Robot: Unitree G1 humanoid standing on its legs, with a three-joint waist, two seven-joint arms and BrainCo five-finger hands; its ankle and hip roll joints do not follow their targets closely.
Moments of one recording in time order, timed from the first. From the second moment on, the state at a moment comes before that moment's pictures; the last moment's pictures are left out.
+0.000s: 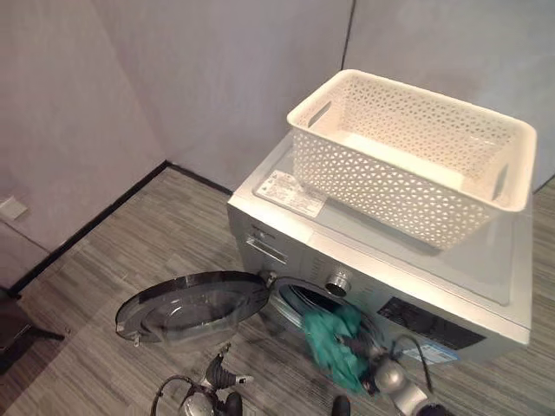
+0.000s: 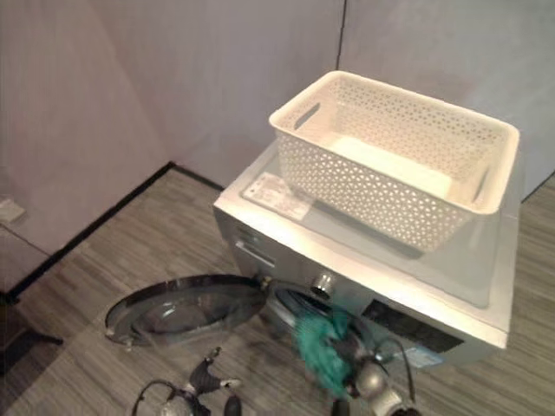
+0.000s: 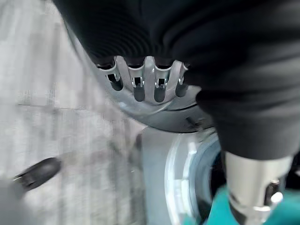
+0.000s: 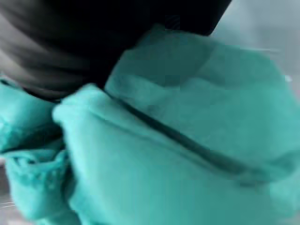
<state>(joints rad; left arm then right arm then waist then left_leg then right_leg) 0.04 0.25 -0.44 0.87 0.13 -0.21 0.22 -0.07 -0.33 0.47 0.57 -0.17 -0.09 -0.15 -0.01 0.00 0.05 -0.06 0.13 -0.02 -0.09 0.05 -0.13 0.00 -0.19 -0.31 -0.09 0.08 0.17</state>
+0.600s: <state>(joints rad) -0.14 0.31 -0.47 0.68 0.18 -0.25 0.37 -0.13 -0.37 0.57 0.30 0.07 -0.10 -0.10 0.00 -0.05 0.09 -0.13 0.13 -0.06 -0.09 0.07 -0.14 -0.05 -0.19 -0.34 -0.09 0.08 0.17</state>
